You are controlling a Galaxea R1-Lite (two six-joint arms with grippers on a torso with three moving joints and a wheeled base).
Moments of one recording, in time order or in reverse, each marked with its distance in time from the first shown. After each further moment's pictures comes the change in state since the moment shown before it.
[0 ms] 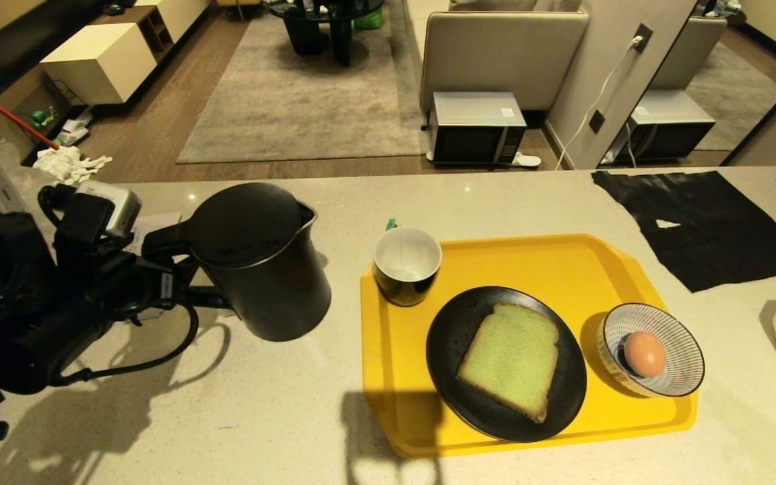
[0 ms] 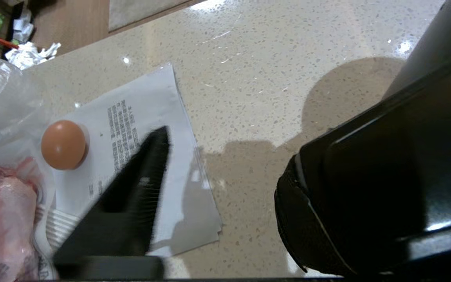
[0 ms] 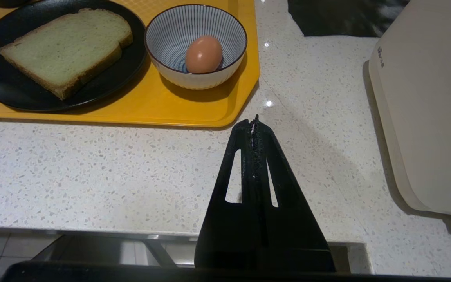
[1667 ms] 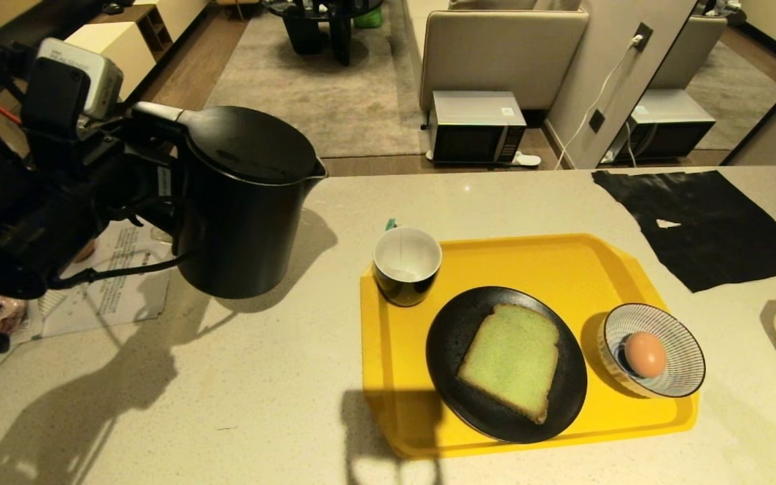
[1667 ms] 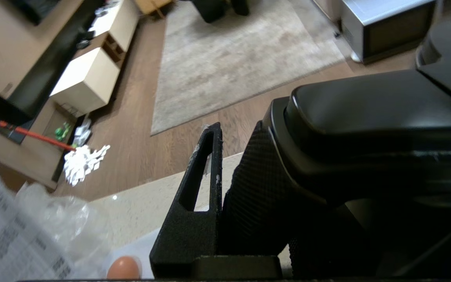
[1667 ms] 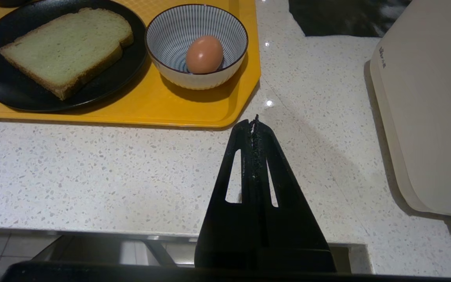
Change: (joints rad) left arm -0.113 -0.031 -0.300 -0.029 0.041 0.165; right arm 0.000 0.000 0.000 0.000 0.000 0.000
